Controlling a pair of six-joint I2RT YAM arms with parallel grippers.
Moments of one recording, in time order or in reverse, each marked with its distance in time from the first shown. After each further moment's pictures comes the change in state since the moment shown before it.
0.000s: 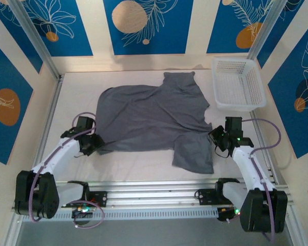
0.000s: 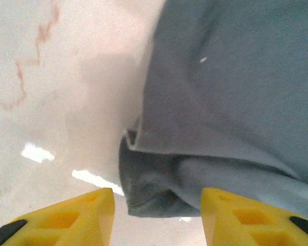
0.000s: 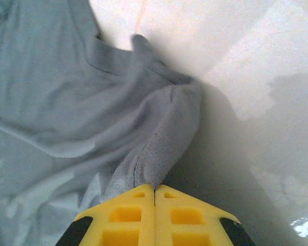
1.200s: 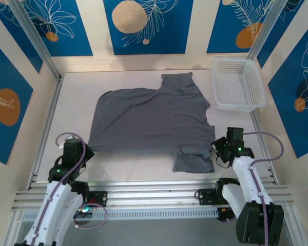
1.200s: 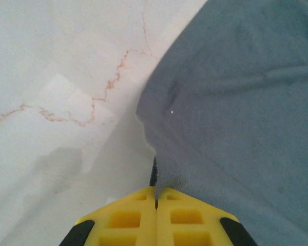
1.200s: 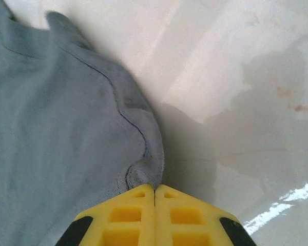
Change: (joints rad) left arm 0.020 -0.742 -0.276 -0.006 -0.141 -0.022; right arm -0.059 -0.140 -0.152 -0.109 0.044 0.039
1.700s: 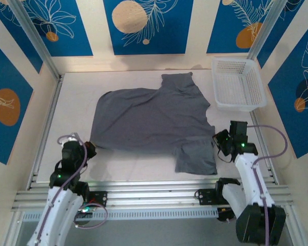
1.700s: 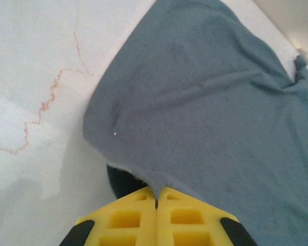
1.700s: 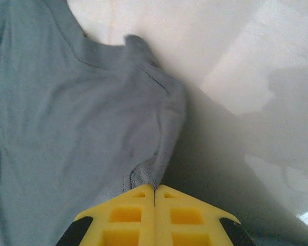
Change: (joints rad) left arm 0.002 -0.006 -0.035 0.187 0.093 0.061; right arm -0.002 0.061 0.164 -0.002 -0.038 -0.014
